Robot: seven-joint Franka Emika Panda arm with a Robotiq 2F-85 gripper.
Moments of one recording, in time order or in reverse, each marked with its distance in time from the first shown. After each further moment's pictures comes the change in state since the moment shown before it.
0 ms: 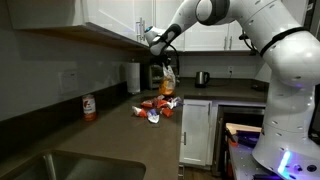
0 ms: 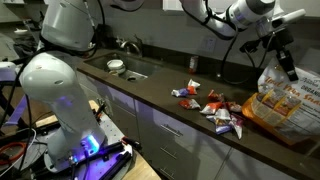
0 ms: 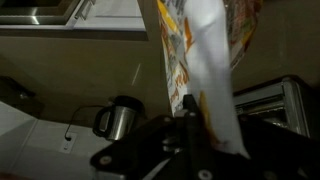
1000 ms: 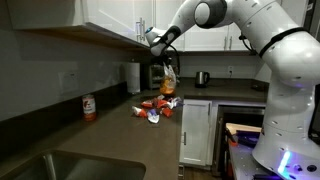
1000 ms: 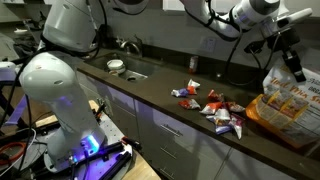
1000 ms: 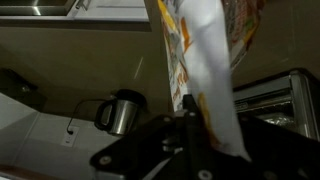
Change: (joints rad) arm -0.003 0.032 -0.026 0.044 0.003 -0.003 -0.022
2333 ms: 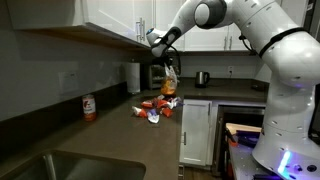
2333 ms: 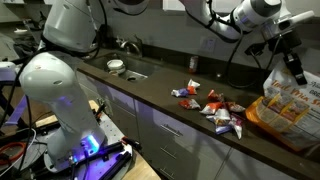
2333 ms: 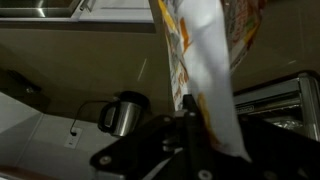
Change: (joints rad) arm -0.009 0.004 -0.003 -0.008 0.000 0.000 0.001
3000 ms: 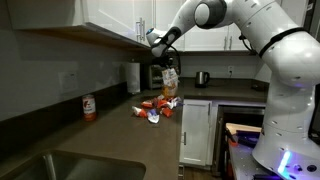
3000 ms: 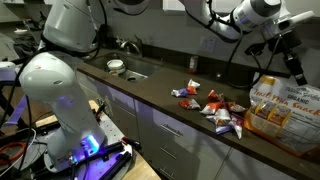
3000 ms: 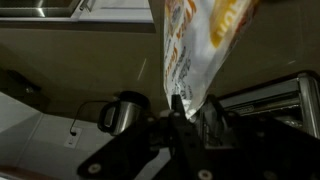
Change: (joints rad) arm 0.001 0.000 0.000 0.000 -0.001 0.000 0.000
